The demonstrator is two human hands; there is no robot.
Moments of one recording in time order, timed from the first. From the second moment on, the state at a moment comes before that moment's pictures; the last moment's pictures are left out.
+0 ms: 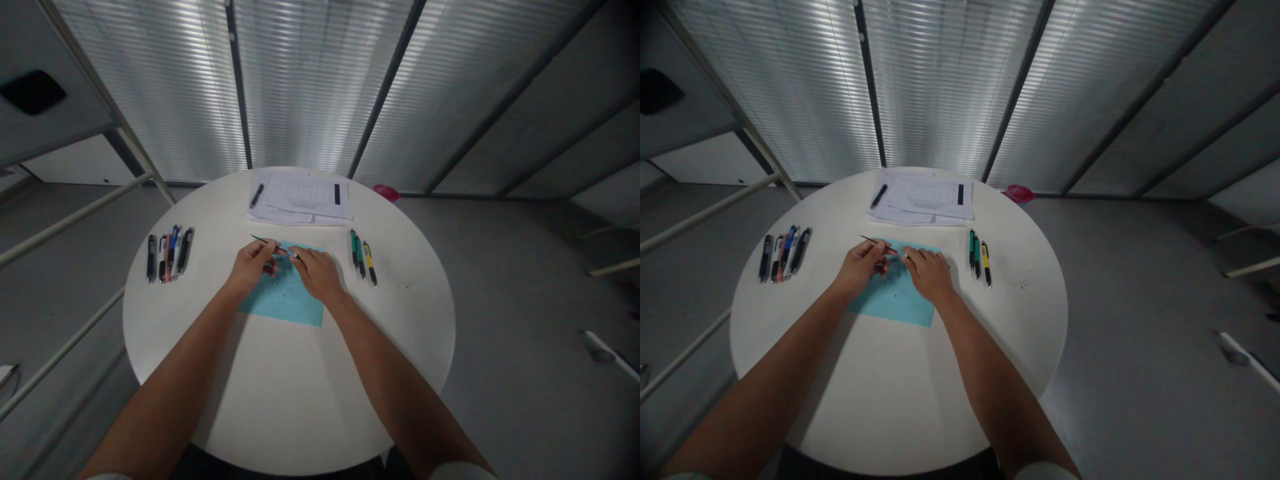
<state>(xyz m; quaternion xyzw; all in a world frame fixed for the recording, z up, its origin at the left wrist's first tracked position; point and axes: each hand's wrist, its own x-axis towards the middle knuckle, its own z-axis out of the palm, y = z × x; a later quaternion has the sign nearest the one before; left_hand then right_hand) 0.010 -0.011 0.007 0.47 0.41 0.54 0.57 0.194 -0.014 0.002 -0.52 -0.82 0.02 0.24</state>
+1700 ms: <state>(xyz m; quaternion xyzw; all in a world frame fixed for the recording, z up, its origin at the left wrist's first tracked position) 0.010 -0.016 0.008 0.66 0.47 0.46 0.35 0.192 -0.015 0.001 -0.53 -0.78 0.07 0.34</state>
